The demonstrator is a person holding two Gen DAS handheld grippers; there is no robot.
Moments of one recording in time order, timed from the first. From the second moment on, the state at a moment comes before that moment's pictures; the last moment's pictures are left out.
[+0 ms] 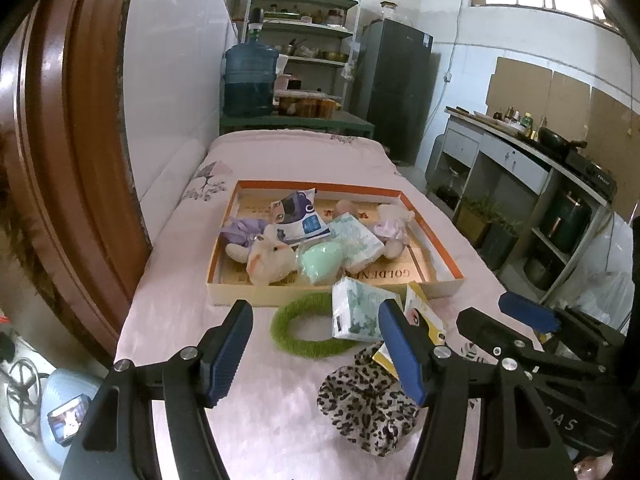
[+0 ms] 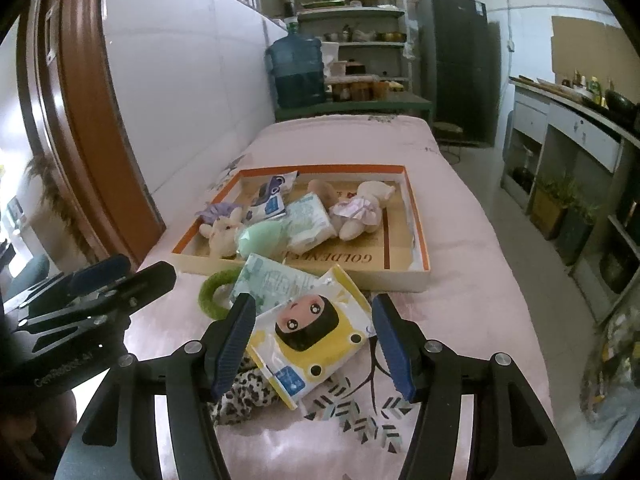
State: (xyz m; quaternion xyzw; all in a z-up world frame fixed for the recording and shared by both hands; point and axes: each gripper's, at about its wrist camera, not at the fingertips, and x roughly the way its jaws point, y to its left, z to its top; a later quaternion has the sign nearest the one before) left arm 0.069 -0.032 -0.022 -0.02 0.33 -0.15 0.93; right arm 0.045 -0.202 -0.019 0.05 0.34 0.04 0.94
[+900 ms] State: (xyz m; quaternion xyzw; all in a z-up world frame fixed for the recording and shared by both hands) left arm 0.059 -0.030 -0.042 -0.02 0.35 -0.15 0.93; right arm 0.038 -0.204 -0.039 0.05 0.36 0.04 0.93
